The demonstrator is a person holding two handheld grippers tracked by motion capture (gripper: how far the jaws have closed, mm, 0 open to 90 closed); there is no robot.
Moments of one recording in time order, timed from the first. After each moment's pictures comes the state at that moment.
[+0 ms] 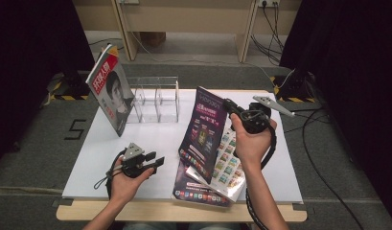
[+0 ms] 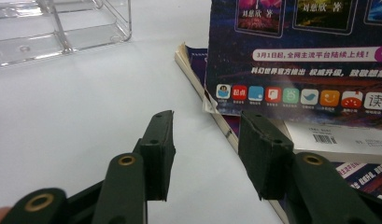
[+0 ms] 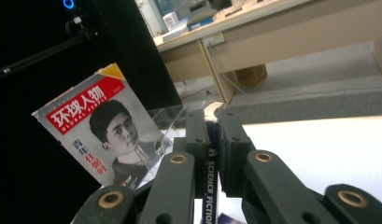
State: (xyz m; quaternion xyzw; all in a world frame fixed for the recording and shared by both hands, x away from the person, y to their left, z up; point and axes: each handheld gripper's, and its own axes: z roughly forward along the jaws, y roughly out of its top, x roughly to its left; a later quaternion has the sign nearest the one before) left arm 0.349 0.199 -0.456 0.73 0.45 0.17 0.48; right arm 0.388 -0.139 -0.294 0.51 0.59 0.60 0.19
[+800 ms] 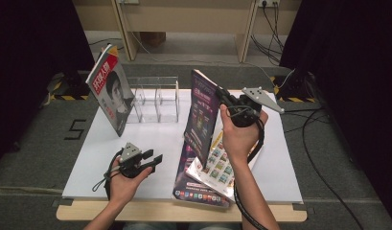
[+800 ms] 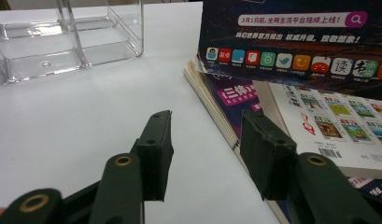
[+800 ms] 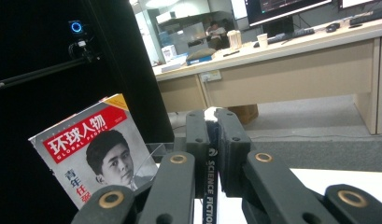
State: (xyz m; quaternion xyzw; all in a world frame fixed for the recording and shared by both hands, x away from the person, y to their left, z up) left arm 0.345 0.201 -0.451 0.72 0.45 0.19 0.49; right arm 0.391 -0.108 -0.275 0.47 0.57 0.63 0.26
